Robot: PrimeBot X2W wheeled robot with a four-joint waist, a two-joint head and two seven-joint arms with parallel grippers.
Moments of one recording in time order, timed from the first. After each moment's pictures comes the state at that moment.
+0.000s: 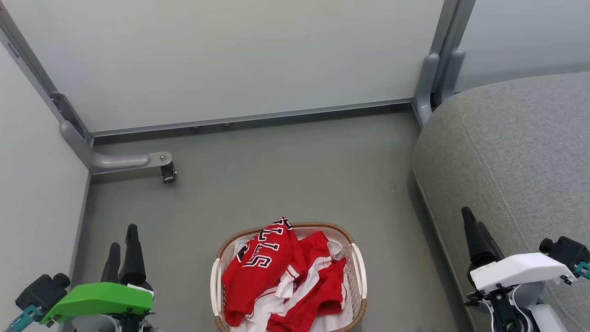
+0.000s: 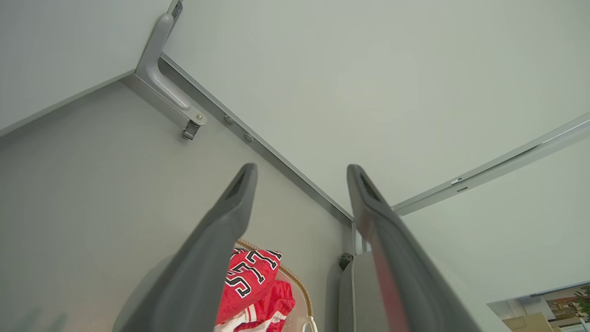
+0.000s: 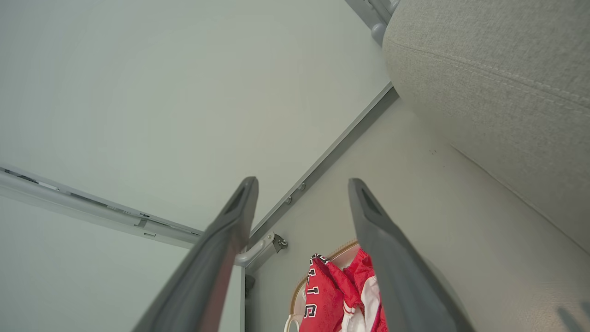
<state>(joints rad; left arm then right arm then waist) -0.04 0.07 0.05 0.23 -0.90 -0.07 -0.05 -0.10 -0.07 0.00 0.28 0.97 0.13 -0.05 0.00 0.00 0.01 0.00</state>
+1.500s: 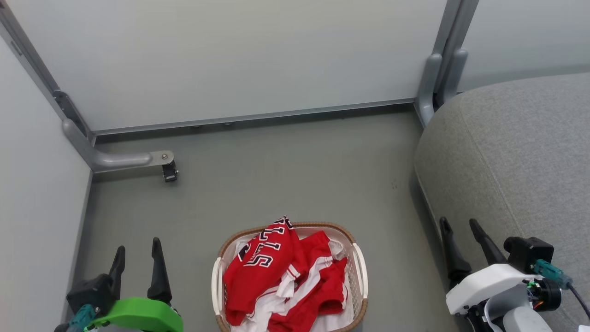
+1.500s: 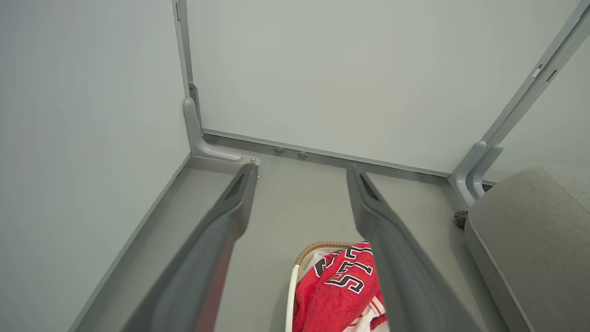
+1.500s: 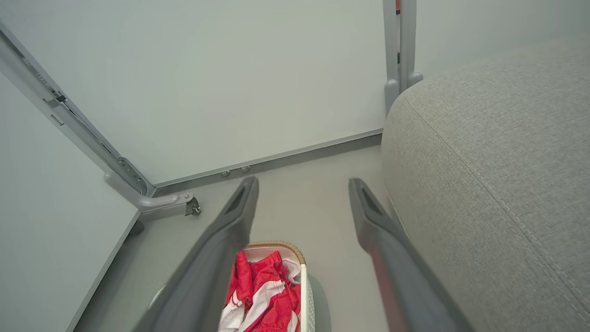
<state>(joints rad) 0.02 0.12 -0.10 0.22 -0.41 0.04 -0.17 -0.09 -0.09 0.06 0.30 0.42 0.13 -0.17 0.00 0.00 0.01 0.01</state>
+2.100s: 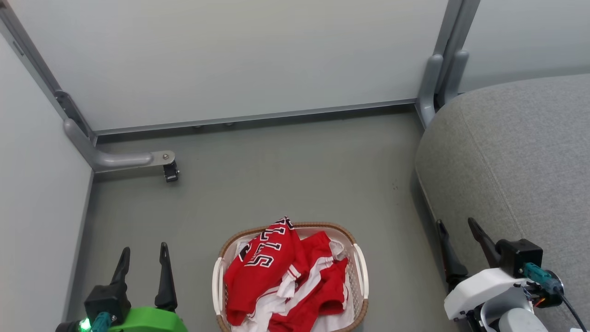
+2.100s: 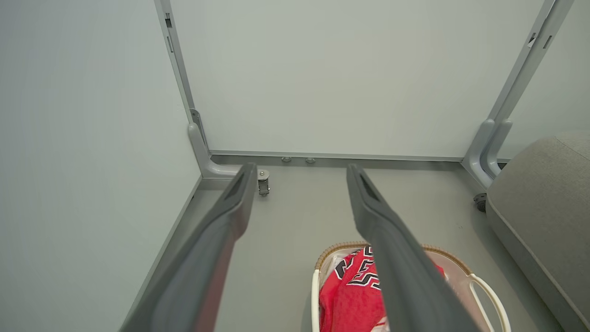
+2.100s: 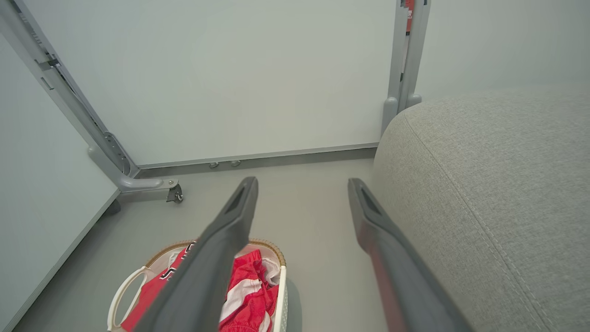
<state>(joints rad) 0.04 0.11 -0.10 0.21 -0.24 0.03 -0.21 -0.09 -0.08 0.05 0.32 0.26 0.13 -0.21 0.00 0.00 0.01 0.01</state>
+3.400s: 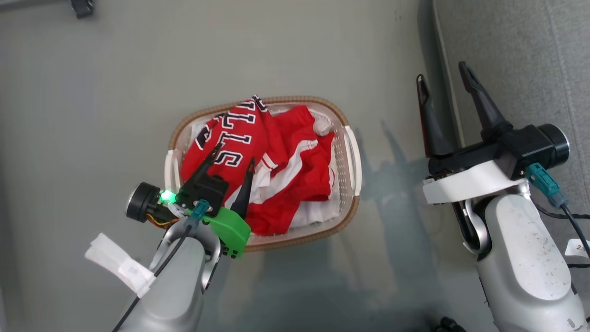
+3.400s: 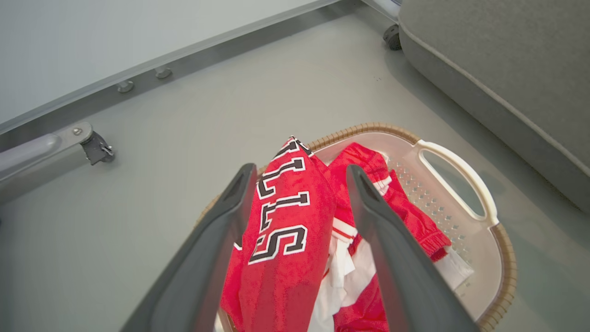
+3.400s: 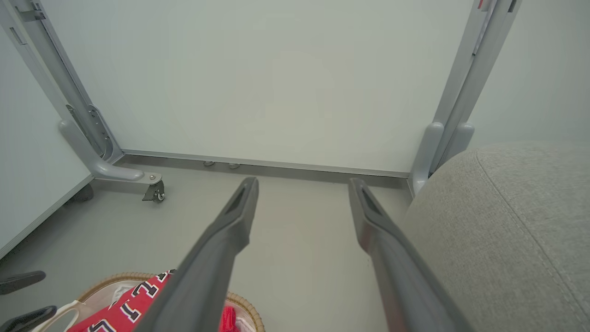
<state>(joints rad) -0.50 0.05 -0.37 0.64 0.00 -0.09 -0.26 -0.45 -0.07 0.12 0.11 0.10 0.13 -0.26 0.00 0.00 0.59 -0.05</state>
